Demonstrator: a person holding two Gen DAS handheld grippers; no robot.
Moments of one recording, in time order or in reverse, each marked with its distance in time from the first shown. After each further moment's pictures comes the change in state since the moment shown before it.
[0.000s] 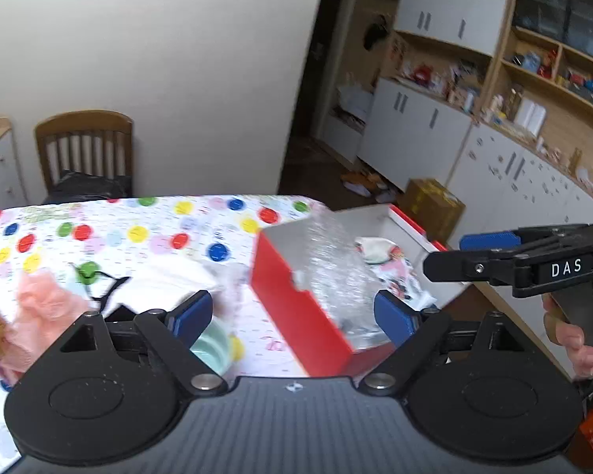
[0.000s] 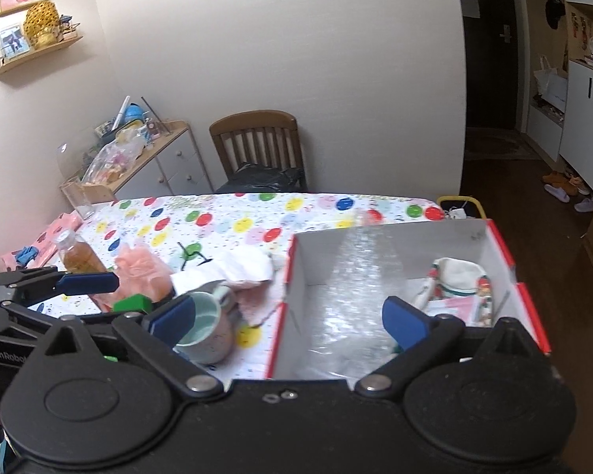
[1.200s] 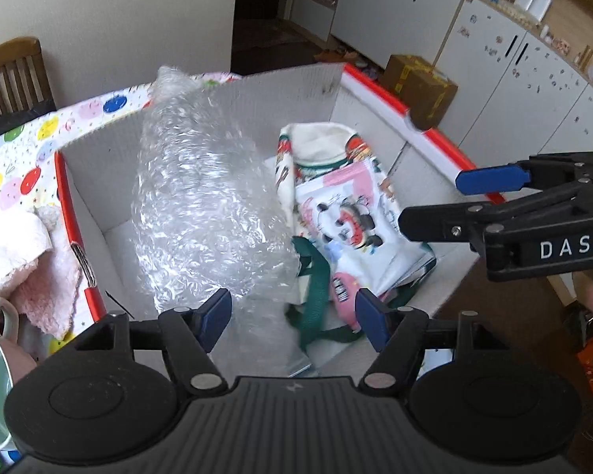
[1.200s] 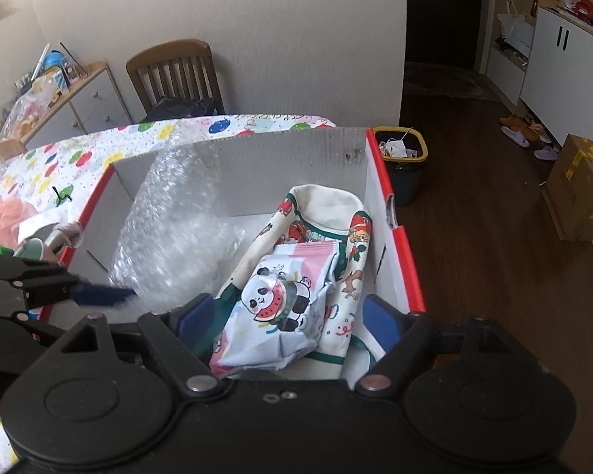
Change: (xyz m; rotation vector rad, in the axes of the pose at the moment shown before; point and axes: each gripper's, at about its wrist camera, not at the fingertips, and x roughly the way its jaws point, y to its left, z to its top) left arm 0.218 -0.115 -0.007 0.111 0.389 -0.041; right arm 0.066 -0.161 -0.020 0.030 0.206 -0.139
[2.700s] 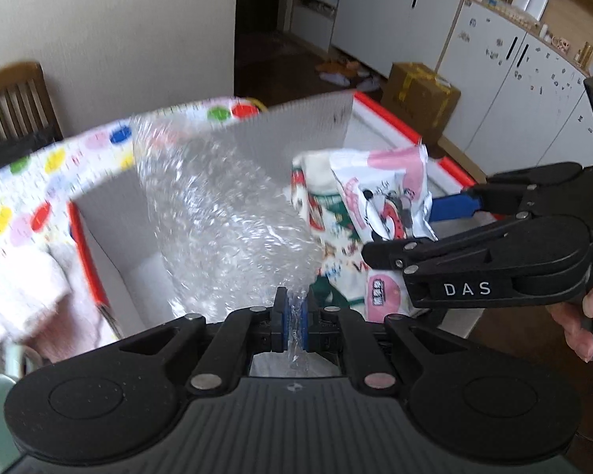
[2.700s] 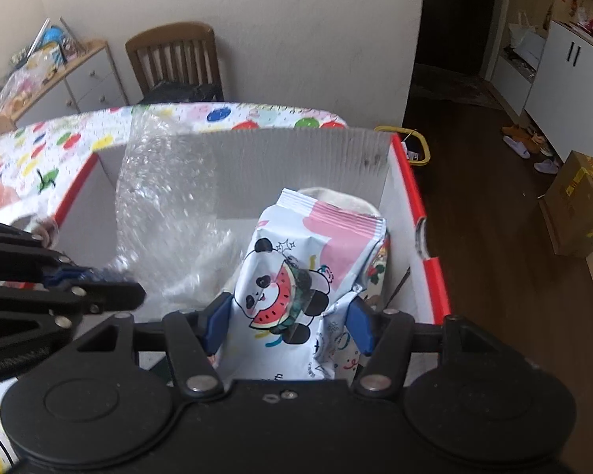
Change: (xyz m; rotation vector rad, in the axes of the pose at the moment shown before) left arm 0.006 0.011 0.018 0.029 -0.013 0.015; right arm 0.038 0.015 0.008 -0.071 0.039 -0.041
